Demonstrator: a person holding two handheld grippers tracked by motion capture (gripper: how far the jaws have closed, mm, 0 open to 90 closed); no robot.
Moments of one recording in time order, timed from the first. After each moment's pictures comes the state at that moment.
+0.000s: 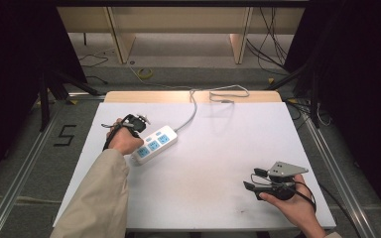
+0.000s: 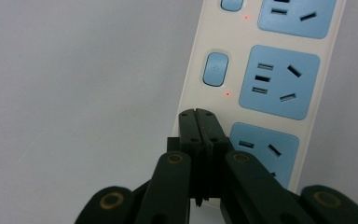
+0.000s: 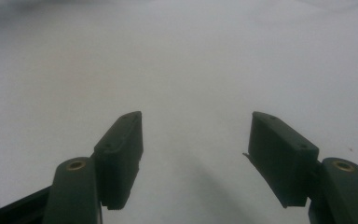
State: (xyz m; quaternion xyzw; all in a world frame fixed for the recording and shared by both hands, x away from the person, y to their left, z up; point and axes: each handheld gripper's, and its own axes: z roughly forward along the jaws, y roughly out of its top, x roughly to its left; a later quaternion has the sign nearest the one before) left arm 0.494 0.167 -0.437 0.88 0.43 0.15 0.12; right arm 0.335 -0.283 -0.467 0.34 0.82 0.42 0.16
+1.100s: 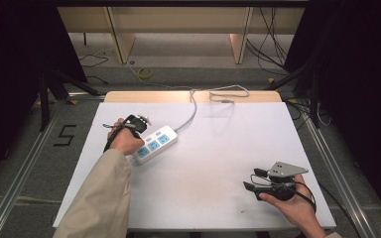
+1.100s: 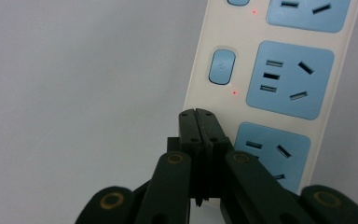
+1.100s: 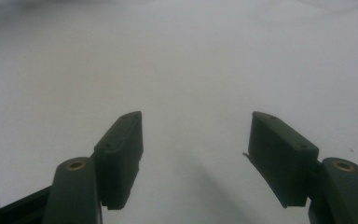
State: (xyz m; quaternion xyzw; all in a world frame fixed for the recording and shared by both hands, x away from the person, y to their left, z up) left arm 0.494 0.164 -0.439 0.88 0.42 0.17 0.10; right arm 0.334 -0.283 -0.467 0.34 0.82 0.43 0.16
